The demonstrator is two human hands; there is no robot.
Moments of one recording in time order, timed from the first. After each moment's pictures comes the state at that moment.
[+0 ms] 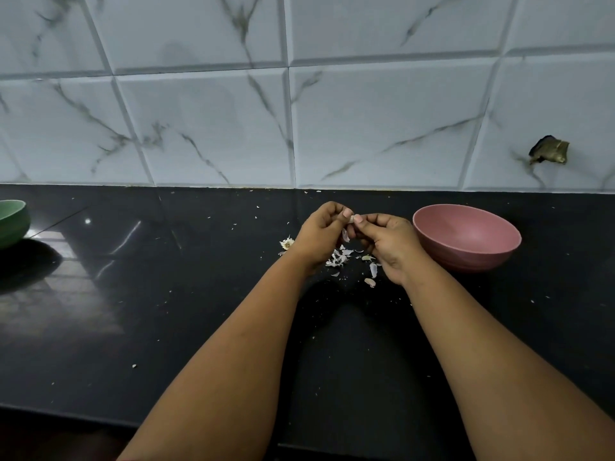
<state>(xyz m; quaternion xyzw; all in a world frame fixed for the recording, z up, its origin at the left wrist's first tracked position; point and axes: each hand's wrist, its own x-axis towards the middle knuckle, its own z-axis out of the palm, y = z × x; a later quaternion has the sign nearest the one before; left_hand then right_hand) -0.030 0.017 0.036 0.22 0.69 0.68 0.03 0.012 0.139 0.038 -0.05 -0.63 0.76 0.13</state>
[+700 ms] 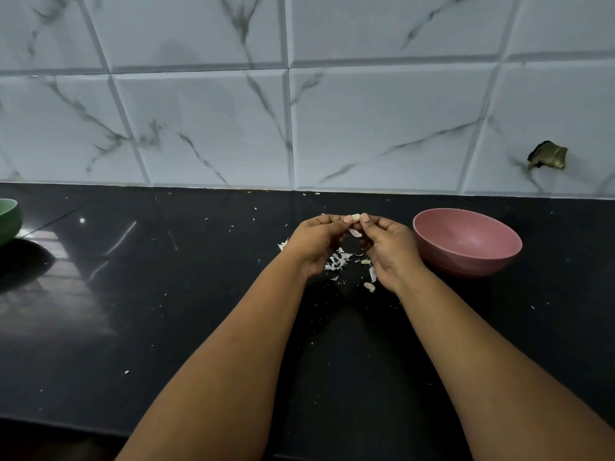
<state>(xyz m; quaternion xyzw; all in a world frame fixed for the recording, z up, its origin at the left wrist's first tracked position) -0.029 0.015 0.042 0.12 0.56 0.81 0.15 0.008 0.132 0.034 -0.07 -0.56 0.81 0.18</state>
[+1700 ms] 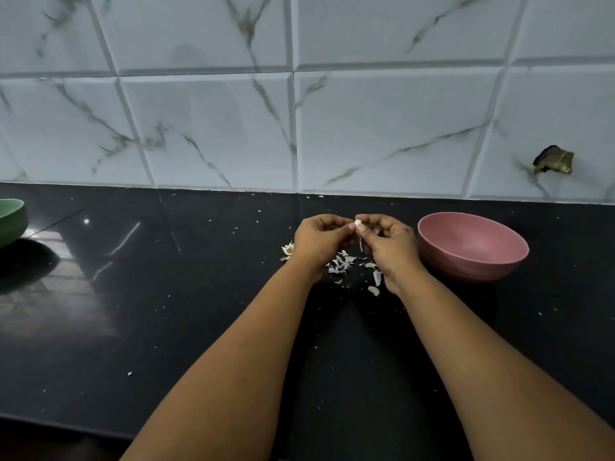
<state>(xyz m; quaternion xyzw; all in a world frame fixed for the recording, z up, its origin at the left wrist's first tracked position) -0.031 0.016 0.035 0.13 0.64 0.75 0.04 0.005 0.133 0.031 -0.06 -0.67 0.71 0.23</state>
